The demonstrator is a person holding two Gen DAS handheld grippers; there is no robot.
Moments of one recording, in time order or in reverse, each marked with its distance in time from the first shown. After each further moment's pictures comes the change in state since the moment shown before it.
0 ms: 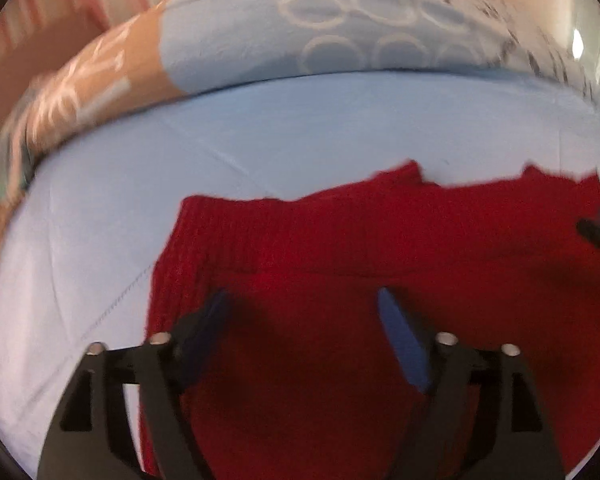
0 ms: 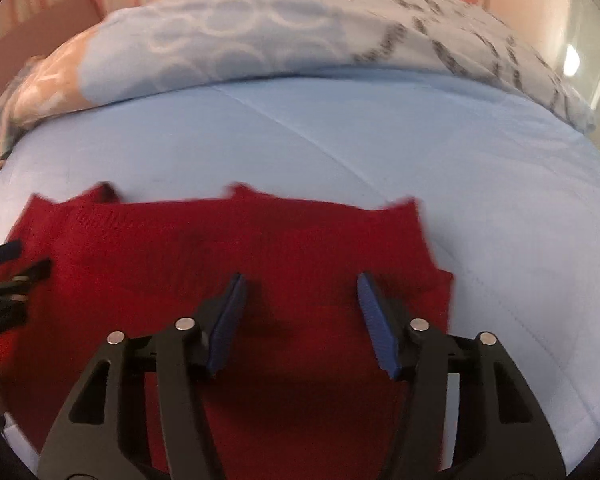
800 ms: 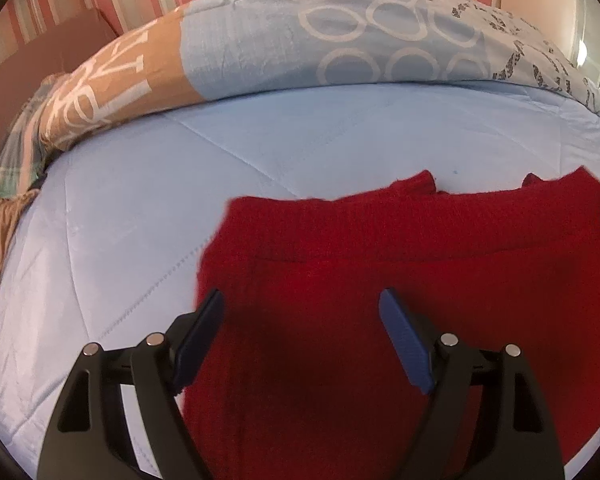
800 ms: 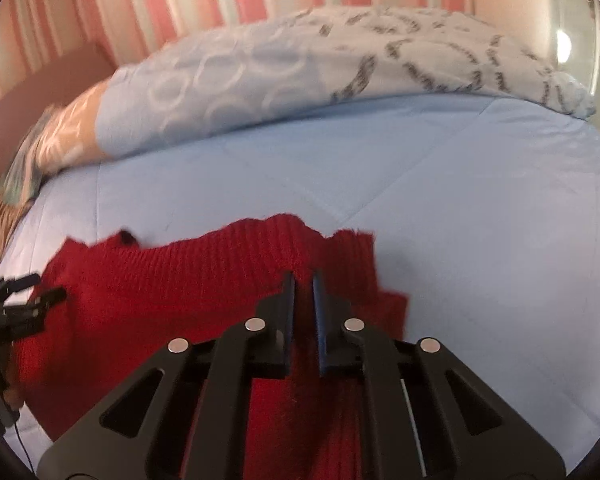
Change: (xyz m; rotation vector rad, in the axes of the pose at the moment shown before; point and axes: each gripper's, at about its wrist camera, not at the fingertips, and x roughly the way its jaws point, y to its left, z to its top) left arm -0.020 0.005 -0.005 0.025 -0.024 0.047; right arm -0.034 -0.045 0.003 0.060 -0.123 0.111
